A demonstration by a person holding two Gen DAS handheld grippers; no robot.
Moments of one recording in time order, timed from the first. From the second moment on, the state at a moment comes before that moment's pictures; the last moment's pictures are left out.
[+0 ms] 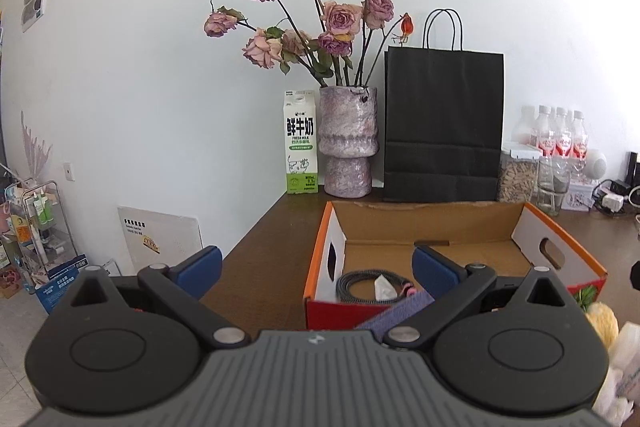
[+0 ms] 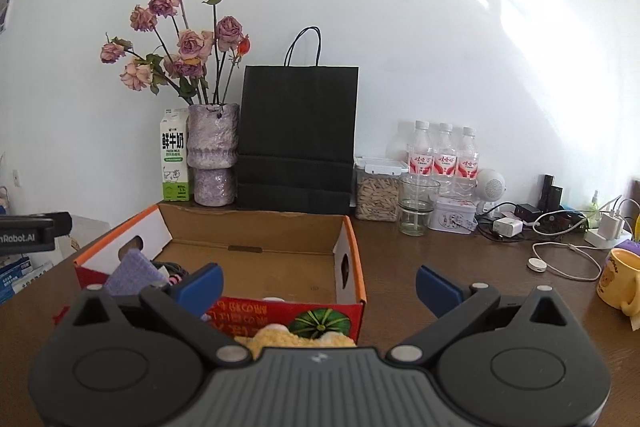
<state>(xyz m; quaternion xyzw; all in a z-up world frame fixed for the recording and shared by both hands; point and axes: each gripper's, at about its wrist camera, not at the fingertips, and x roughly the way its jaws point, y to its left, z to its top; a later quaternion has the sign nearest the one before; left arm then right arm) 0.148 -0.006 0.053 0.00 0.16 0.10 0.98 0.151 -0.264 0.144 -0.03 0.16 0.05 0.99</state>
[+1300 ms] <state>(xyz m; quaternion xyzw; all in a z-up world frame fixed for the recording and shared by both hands) 0.056 -0.086 -0.029 0.07 0.27 -0.02 0.96 0.068 -0.288 0.064 -0.05 0.26 0.12 0.96</state>
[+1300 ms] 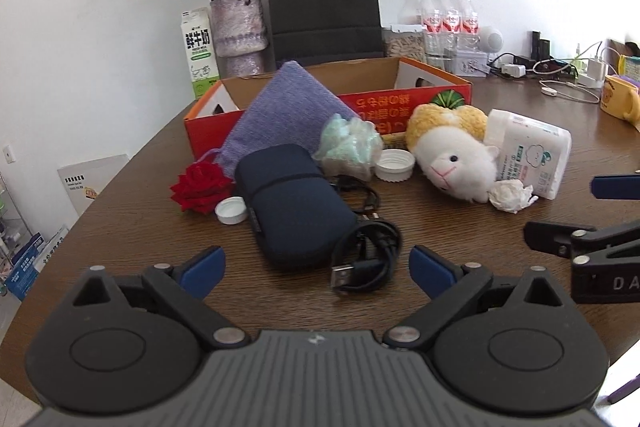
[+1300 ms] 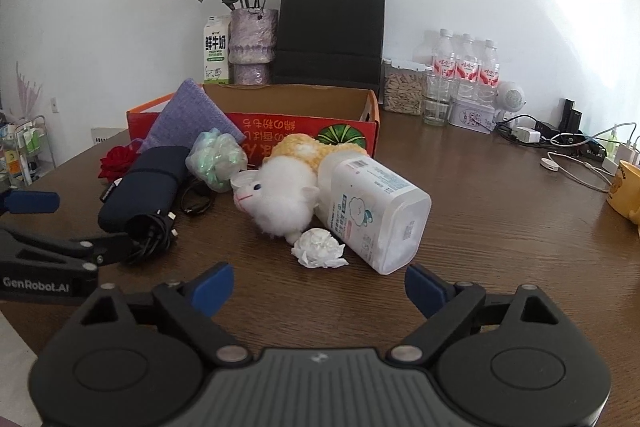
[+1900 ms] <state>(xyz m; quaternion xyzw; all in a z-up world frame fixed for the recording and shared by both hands) 0.072 -0.111 -0.042 0.07 0.30 -0.02 0.95 0.114 -0.289 0.054 -0.06 0.28 0.18 0.94</state>
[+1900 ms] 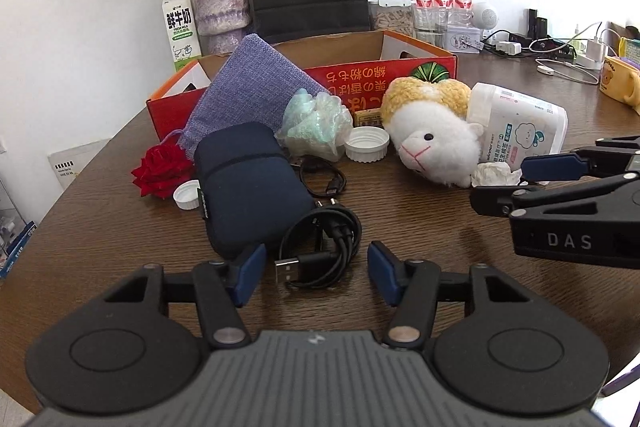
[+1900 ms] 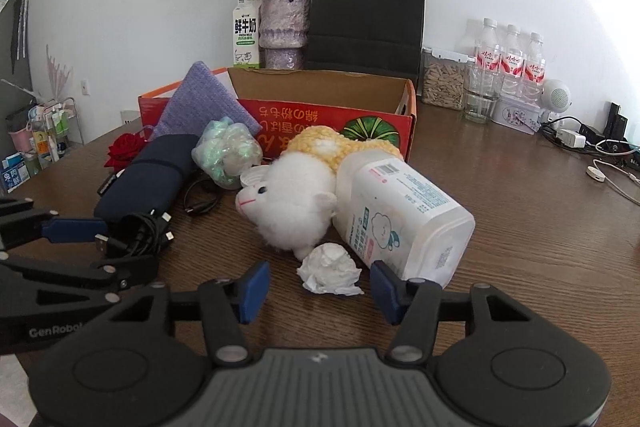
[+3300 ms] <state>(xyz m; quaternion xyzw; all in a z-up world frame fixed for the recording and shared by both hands) 0.080 -0.071 0.018 0.01 0.19 -0.04 0.98 0.109 -0.237 0.114 -0.05 0.20 0.19 0.96</state>
